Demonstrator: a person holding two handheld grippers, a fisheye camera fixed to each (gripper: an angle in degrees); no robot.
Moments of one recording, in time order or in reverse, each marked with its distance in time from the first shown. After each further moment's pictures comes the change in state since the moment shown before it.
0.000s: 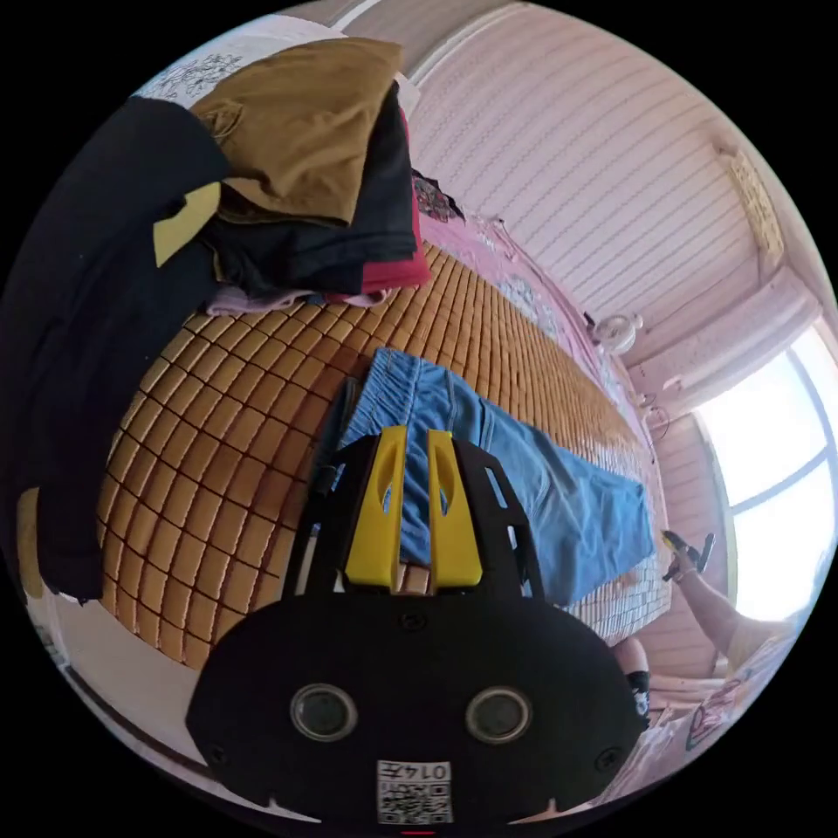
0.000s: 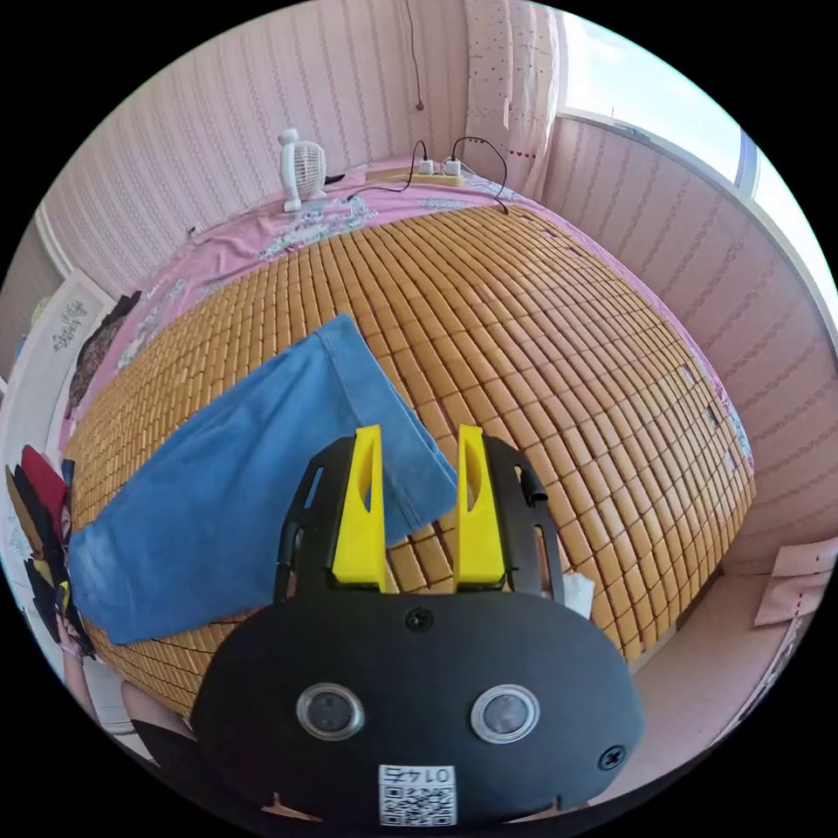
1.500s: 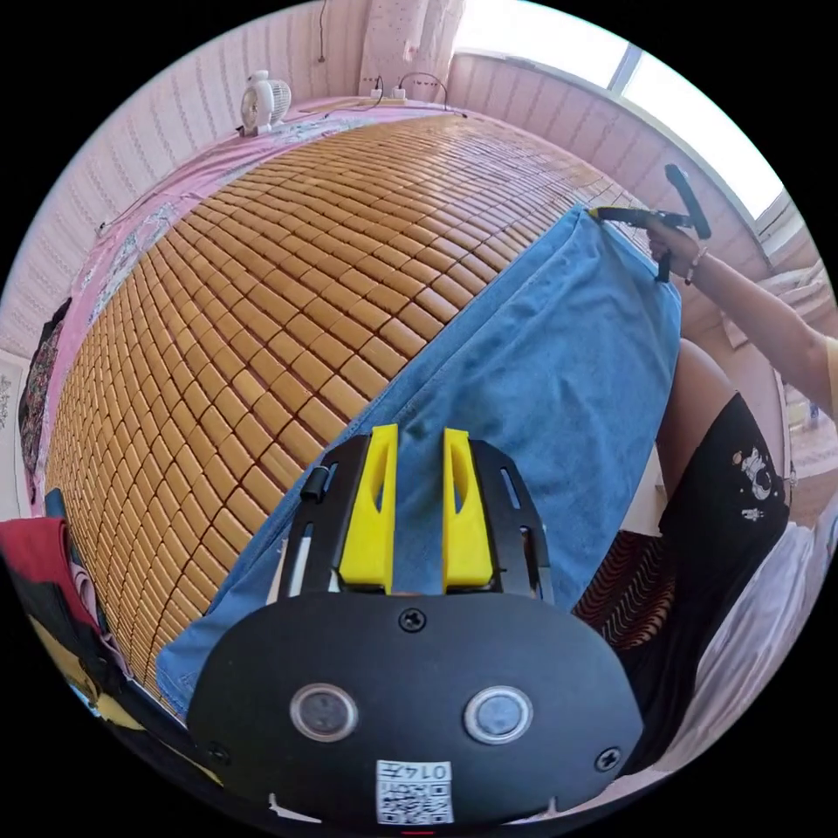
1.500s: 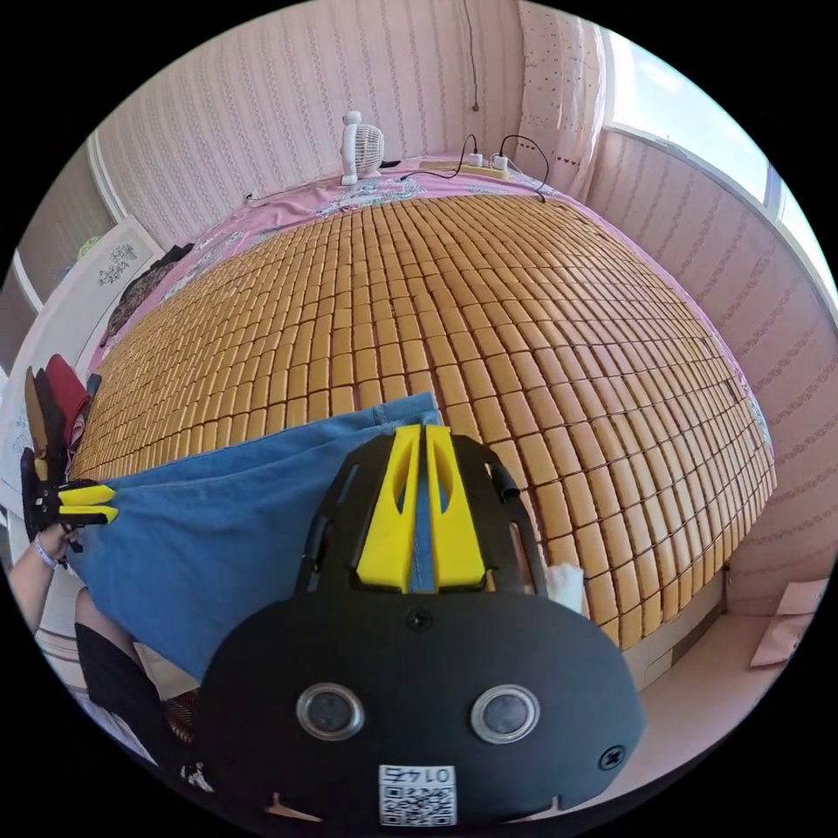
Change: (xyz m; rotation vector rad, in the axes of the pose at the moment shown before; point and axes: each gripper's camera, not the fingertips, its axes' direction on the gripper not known) left arm 0.429 0.125 0.244 -0.492 -0.007 1.092; right arm -0.004 0.085 -0.020 0.022 -0.099 -0.152
